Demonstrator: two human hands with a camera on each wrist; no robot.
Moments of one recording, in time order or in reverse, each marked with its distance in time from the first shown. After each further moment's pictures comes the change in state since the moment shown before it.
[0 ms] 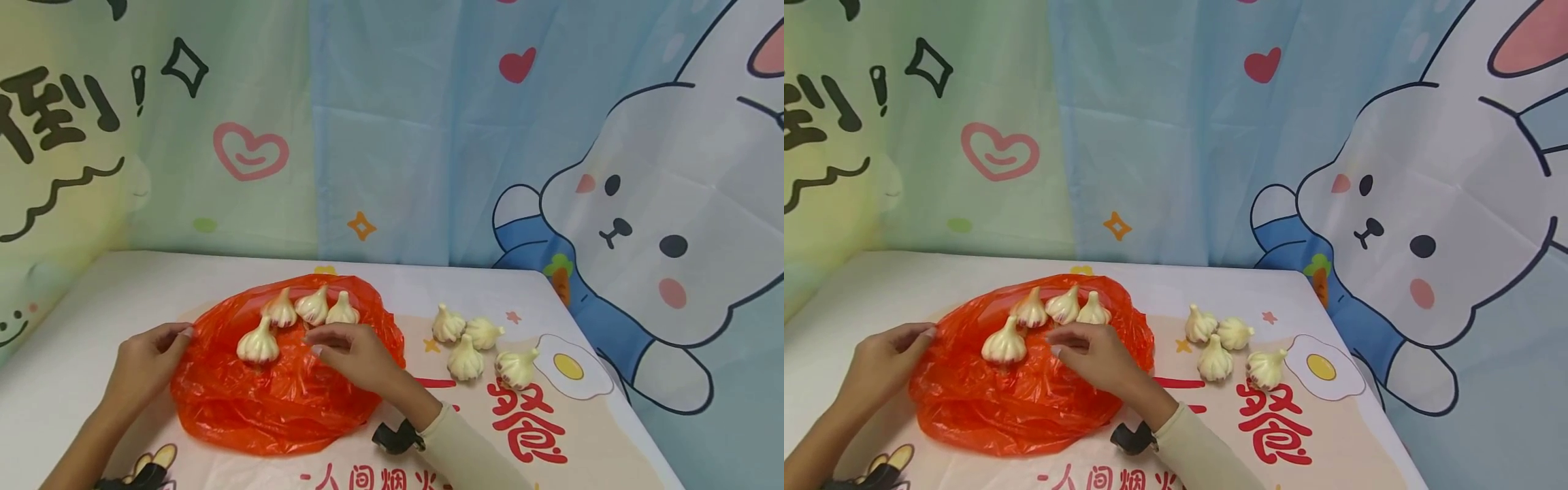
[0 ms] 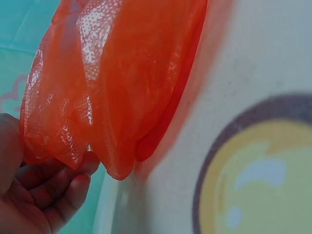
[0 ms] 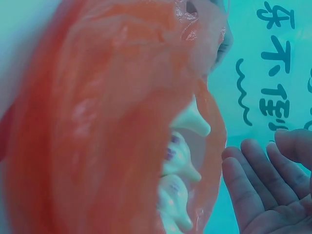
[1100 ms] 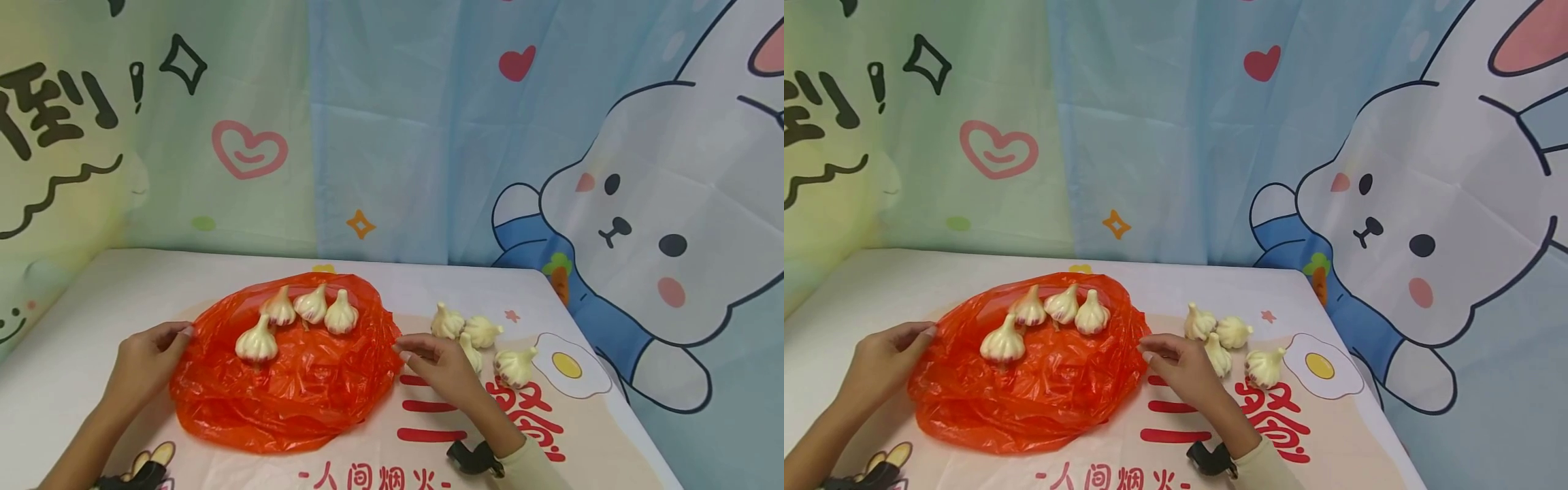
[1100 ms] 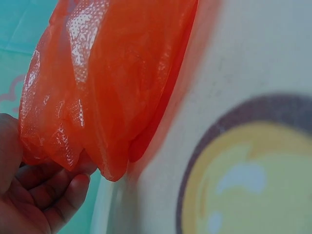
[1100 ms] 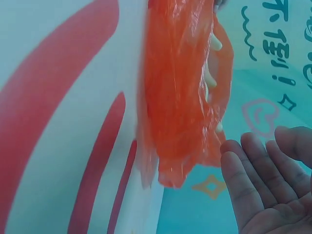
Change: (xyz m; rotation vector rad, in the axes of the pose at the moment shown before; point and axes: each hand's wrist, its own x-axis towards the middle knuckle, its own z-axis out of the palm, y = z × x) left_hand -0.001 0.001 0.001 -0.001 -0.019 -0.019; right_hand -0.071 0.054 -0.079 -0.103 0.214 0.101
